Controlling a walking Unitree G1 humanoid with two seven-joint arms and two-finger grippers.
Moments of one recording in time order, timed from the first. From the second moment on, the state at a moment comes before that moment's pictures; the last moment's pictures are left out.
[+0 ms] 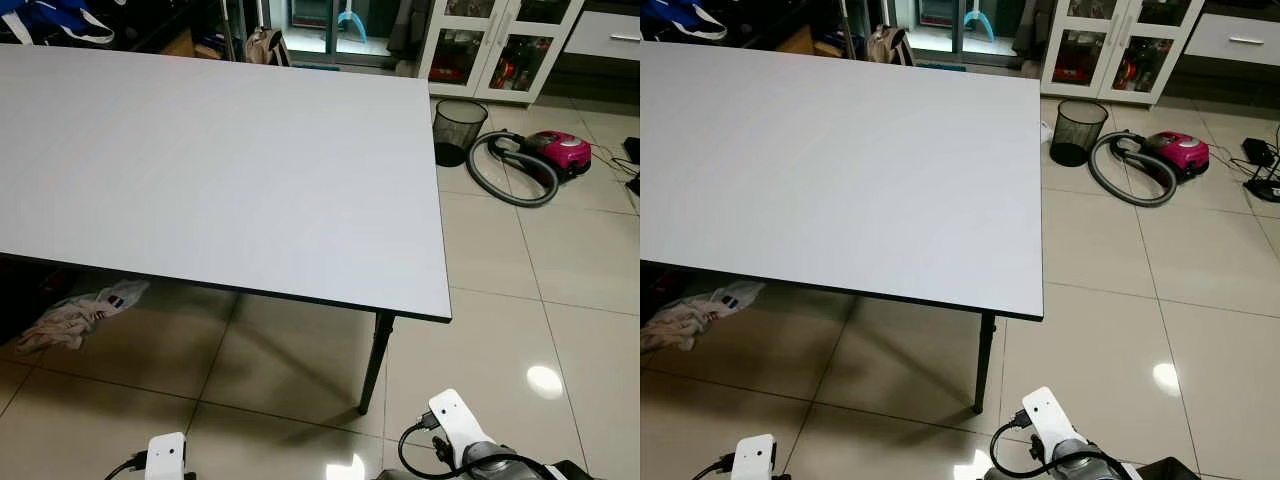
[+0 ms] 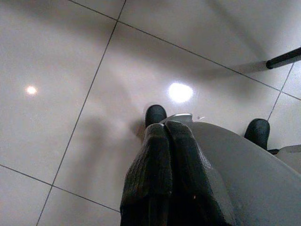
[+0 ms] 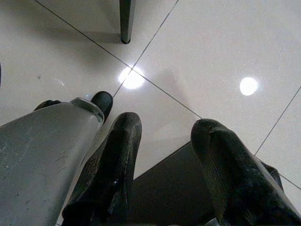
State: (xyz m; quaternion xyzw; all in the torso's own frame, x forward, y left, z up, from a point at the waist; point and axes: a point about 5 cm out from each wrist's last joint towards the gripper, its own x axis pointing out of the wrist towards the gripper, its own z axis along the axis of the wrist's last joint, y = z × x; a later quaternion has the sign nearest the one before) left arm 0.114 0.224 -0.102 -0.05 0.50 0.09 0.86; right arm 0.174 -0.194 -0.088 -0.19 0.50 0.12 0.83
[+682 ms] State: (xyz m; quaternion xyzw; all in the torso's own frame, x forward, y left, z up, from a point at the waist) left arm 0.112 0.227 -0.102 -0.05 0.50 0.10 0.86; right arm 0.169 -0.165 -0.094 -0.18 0.50 0.13 0.84
